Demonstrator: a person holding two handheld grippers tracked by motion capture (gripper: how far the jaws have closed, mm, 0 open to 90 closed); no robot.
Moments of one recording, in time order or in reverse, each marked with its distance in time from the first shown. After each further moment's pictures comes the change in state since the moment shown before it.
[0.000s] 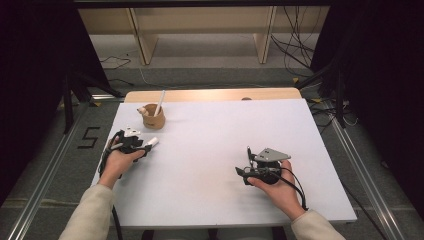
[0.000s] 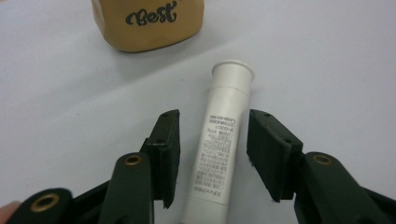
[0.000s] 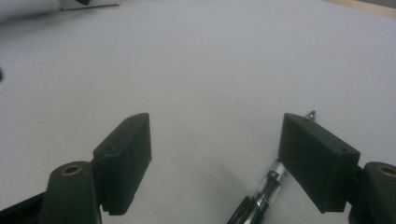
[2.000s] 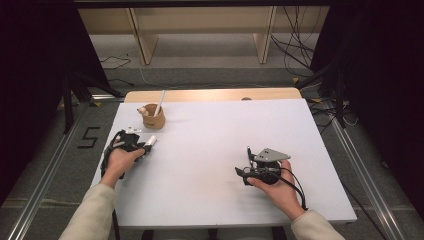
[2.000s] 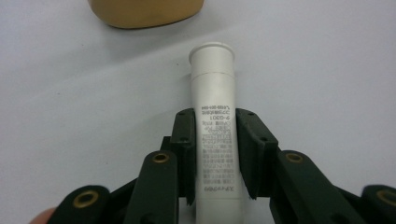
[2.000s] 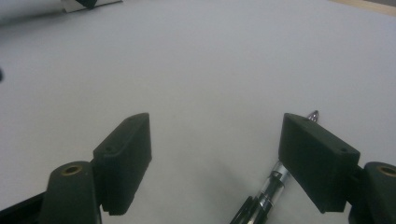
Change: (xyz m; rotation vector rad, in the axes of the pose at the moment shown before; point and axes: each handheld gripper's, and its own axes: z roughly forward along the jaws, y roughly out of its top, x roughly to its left) left arm 0.001 0.004 0.004 0.046 -0.015 -0.099; right arm 0.001 0.000 0.001 0.000 0.004 0.004
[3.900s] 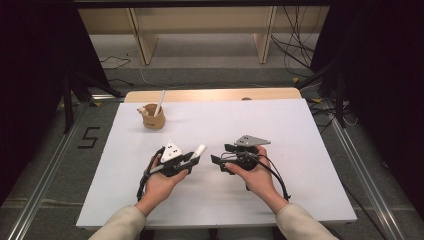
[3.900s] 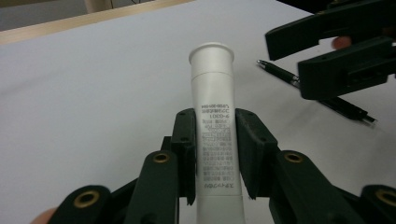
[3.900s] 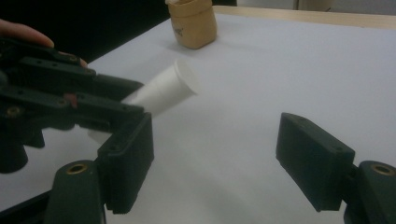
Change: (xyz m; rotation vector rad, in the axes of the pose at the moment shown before) left arm -0.165 -0.003 -0.029 -0.322 -0.280 0.142; right arm 0.026 0.050 0.045 -0.098 0.165 0.128
